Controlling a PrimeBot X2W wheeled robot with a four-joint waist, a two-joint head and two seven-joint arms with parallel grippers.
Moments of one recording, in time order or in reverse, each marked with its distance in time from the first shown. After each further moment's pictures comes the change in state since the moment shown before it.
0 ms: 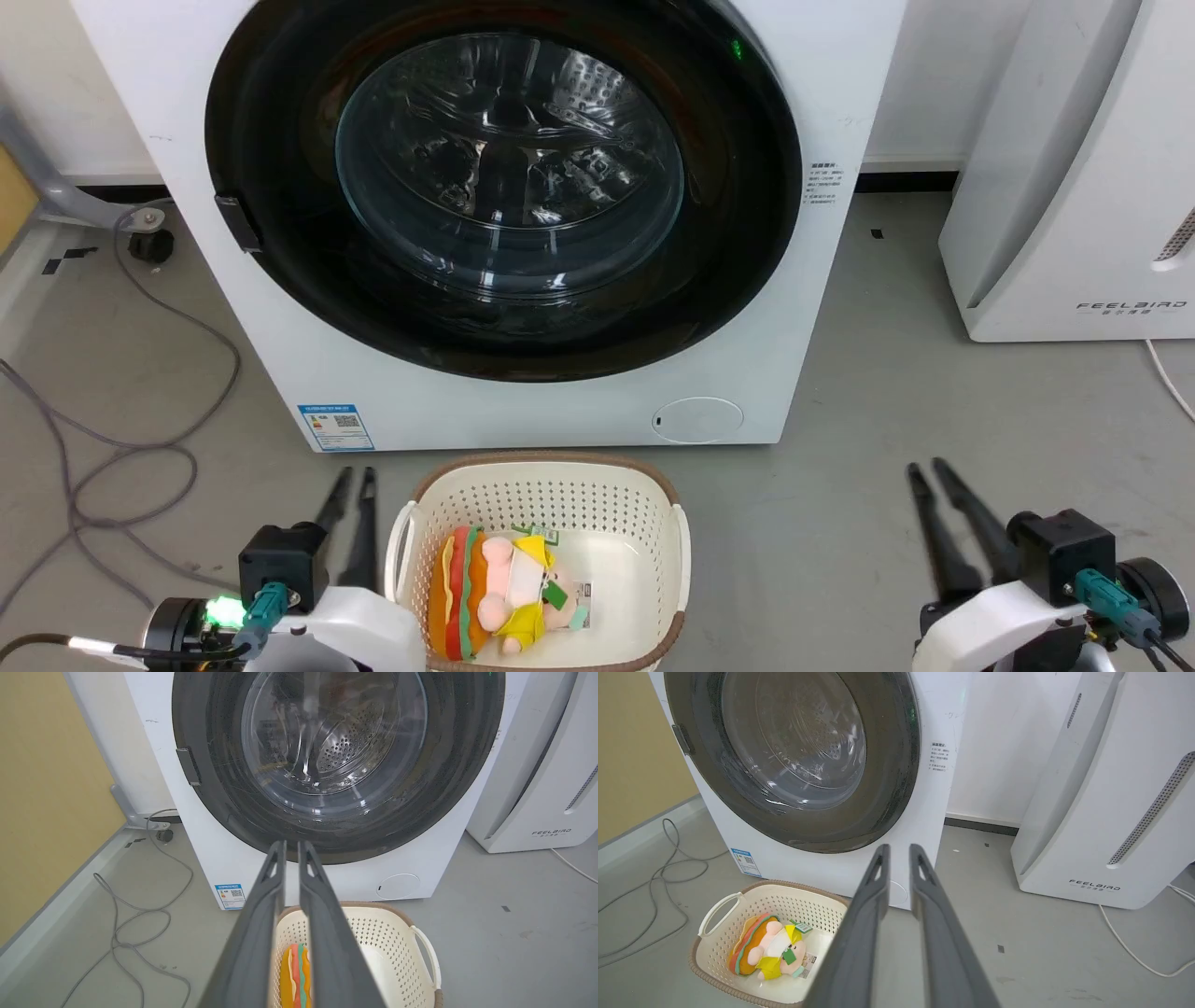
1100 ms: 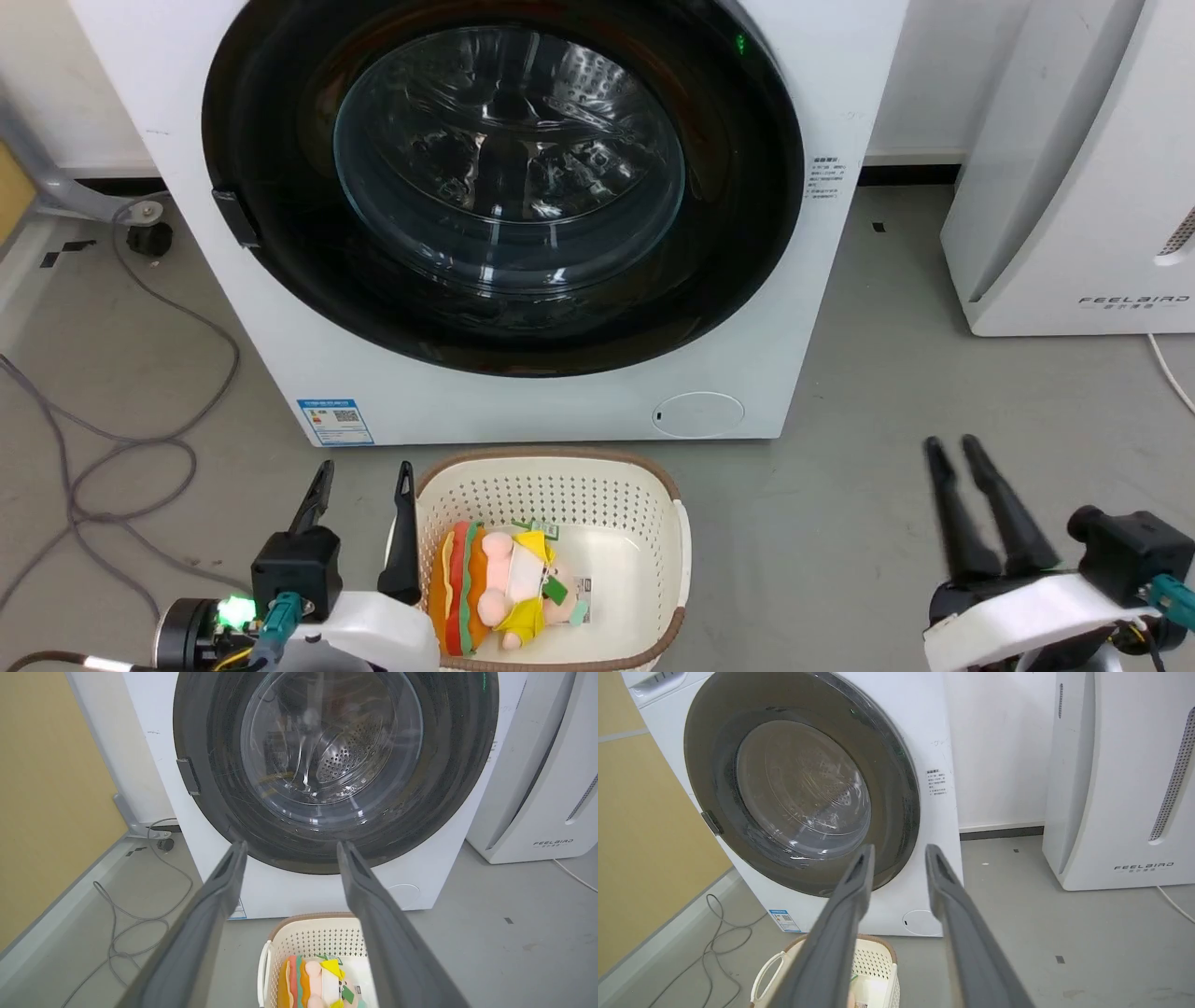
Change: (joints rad) left arm 0.000 -0.001 -0.036 0.004 0.000 0.049 -0.055; right arm 0.000 0.000 0.003 -0.025 0.249 0.000 -0.056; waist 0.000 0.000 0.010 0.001
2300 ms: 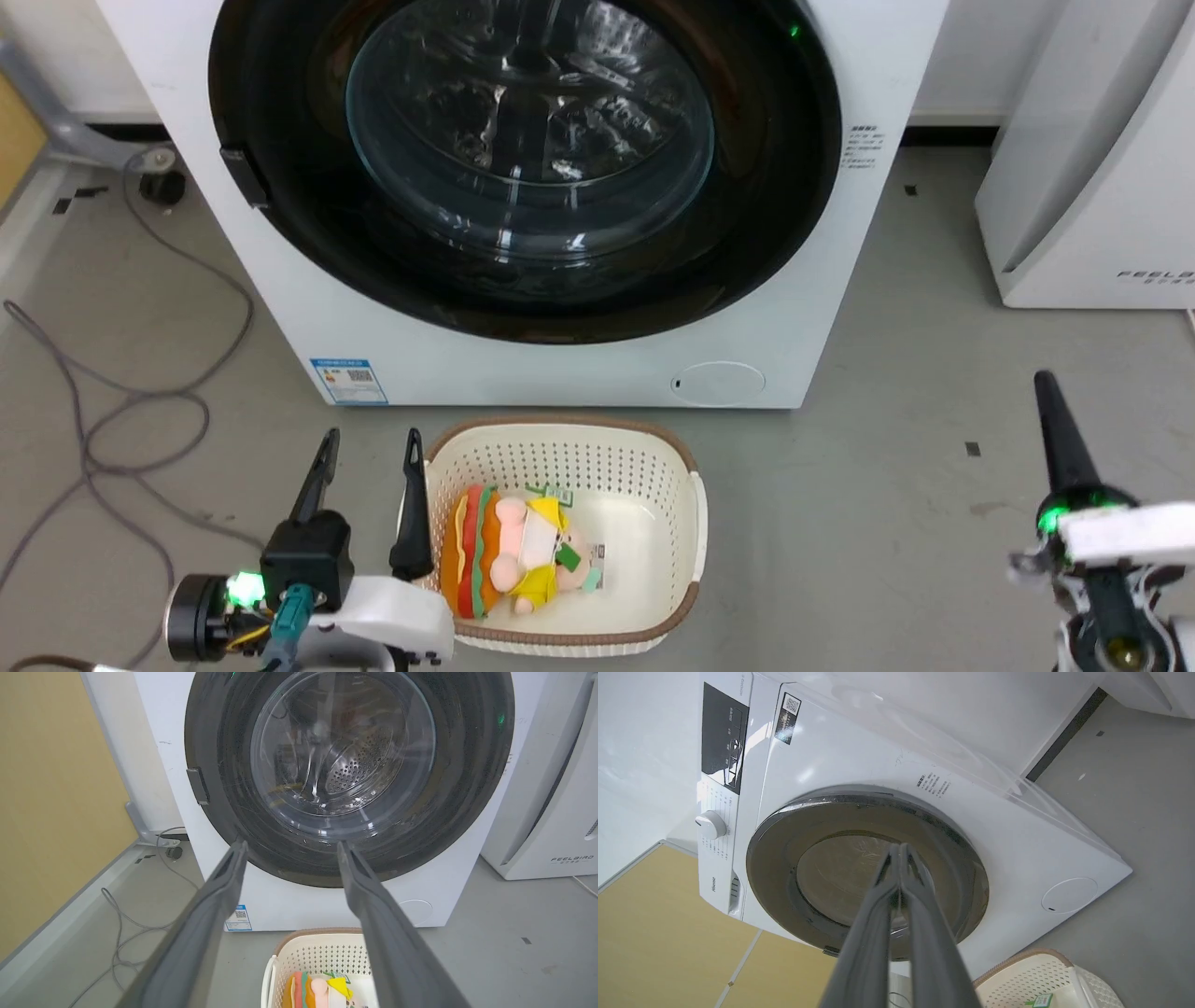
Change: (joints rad) left arm -0.032 0.000 -0.040 0.003 -0.001 0.051 -0.078; right arm -0.156 0.000 -0.147 0.151 0.895 0.000 0.088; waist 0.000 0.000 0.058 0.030
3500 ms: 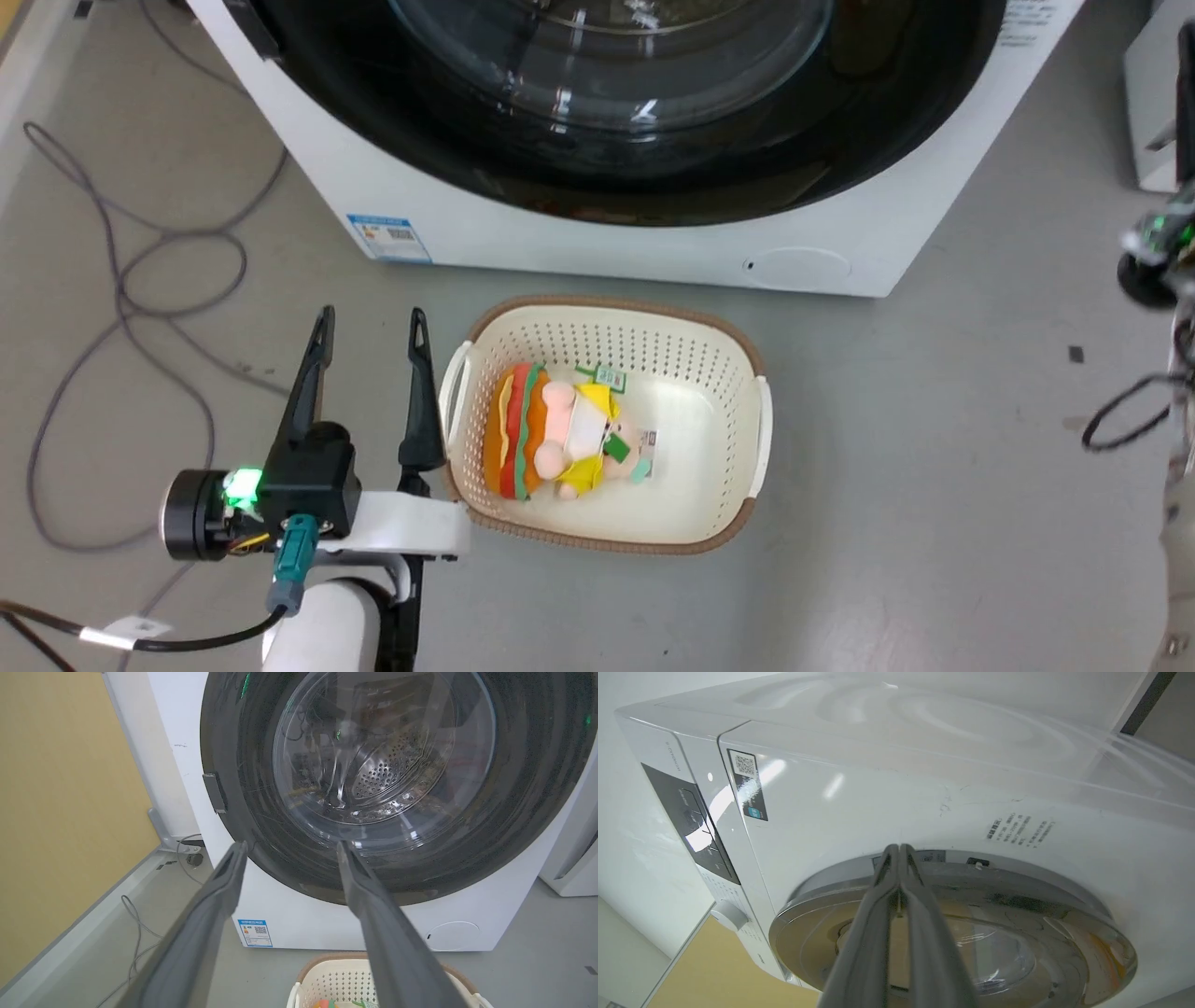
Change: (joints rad) left arm -0.169 0.009 -0.046 -0.016 0.001 0.061 -0.072; right arm -0.662 -0.121 -0.113 0.416 0.275 0.000 0.138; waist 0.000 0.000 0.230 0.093
